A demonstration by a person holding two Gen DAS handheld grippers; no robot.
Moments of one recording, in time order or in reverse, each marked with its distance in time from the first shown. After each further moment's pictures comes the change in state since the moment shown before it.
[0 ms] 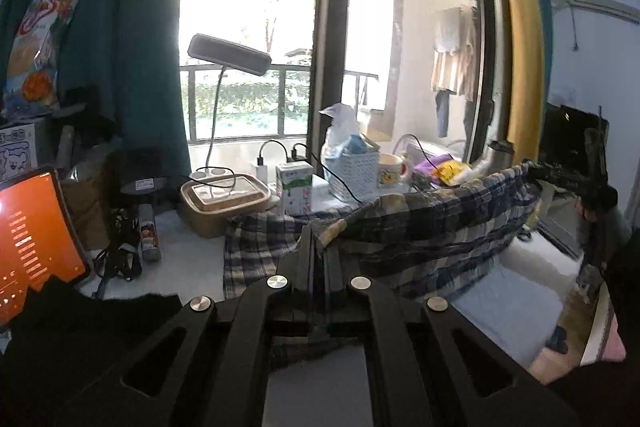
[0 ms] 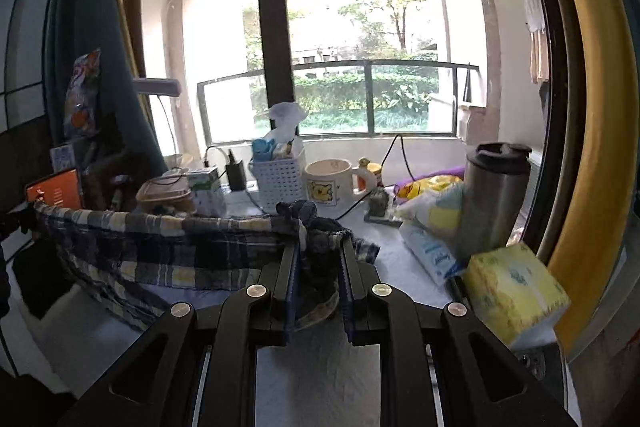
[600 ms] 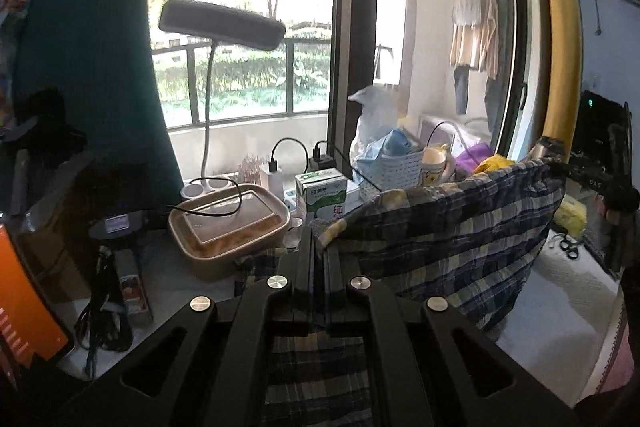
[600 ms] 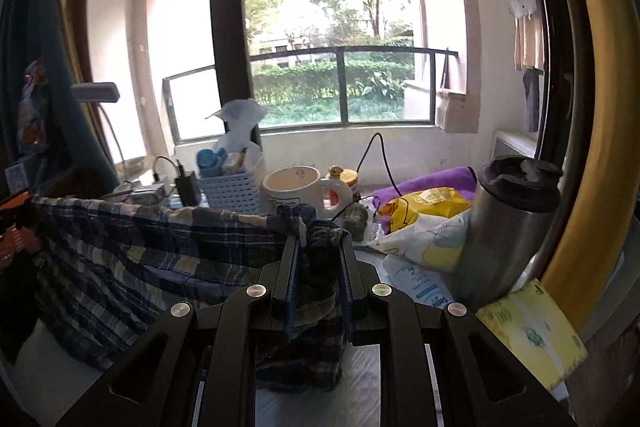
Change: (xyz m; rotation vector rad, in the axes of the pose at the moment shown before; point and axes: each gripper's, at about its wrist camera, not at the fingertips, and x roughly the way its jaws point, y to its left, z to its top) left arm 0.125 0.032 0.049 0.036 0.135 0.027; right arm 0.095 -0.024 0.036 0.045 0.055 -0.096
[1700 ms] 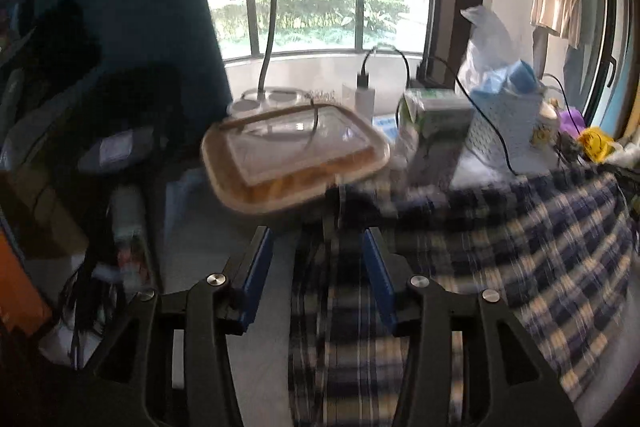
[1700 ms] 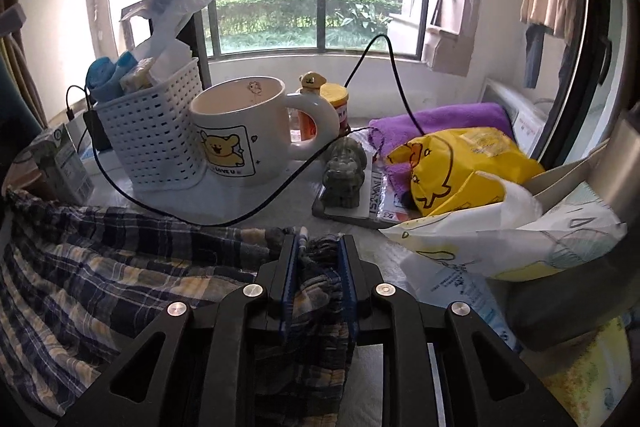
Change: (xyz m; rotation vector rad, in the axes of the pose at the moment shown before) left arm 0.078 0.051 -0.045 -0.120 0.220 0.228; right arm 0.165 -0.002 -0.014 -0.042 0.266 -0.131
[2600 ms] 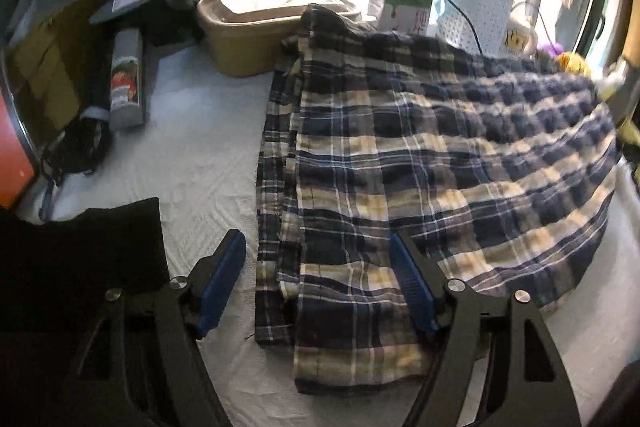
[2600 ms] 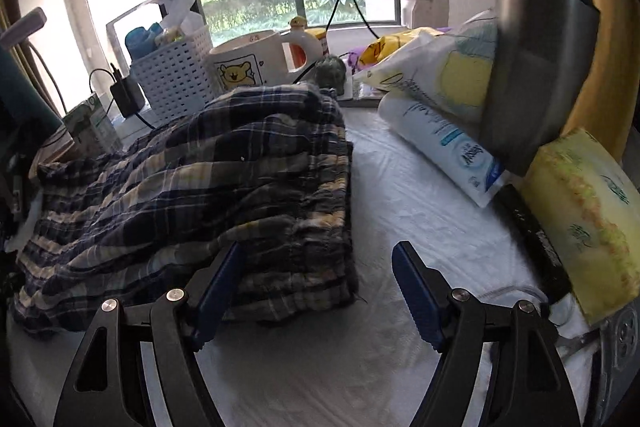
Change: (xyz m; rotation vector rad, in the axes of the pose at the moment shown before) left arm -0.019 -0.015 -0.091 0.021 0.197 -0.034; right arm -0.063 0.004 -0.094 0.163 0.073 0.034
